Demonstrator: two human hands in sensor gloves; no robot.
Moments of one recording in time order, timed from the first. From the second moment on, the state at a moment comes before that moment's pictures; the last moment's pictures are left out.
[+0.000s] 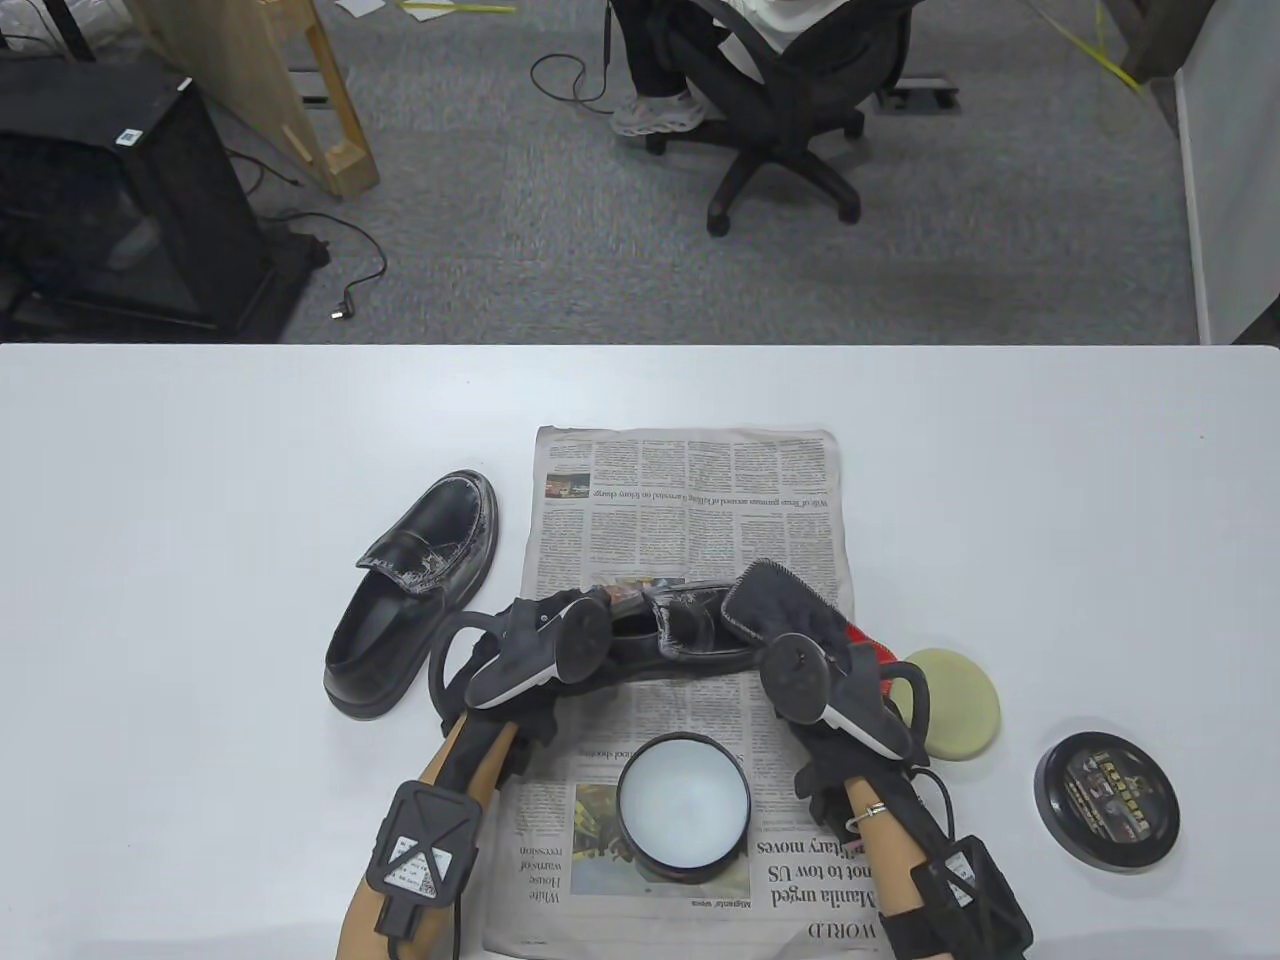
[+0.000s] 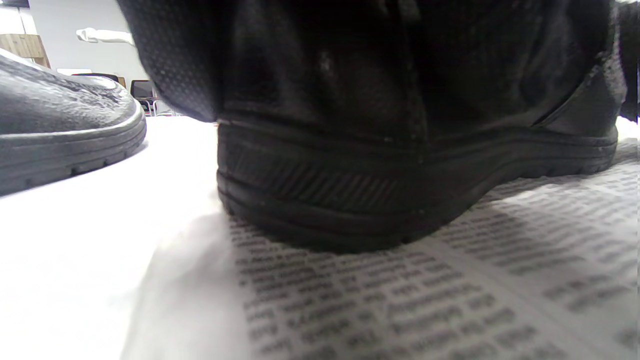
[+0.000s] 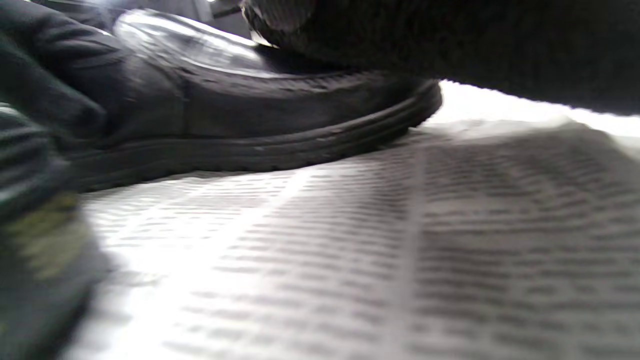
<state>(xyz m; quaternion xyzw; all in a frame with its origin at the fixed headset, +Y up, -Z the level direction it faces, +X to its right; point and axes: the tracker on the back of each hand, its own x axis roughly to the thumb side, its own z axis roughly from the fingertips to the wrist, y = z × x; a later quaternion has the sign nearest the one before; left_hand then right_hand) -0.115 -0.742 -0.307 -0.05 -0.14 0.00 0.99 0.136 -0.741 -0.266 0.10 0.03 0.99 0.07</state>
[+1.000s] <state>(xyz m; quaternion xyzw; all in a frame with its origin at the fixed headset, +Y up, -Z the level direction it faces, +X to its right) -0.112 -0.742 -0.308 -0.05 -0.14 -0.01 0.99 0.148 -0.745 -0.285 0.06 0.05 0.99 0.09</state>
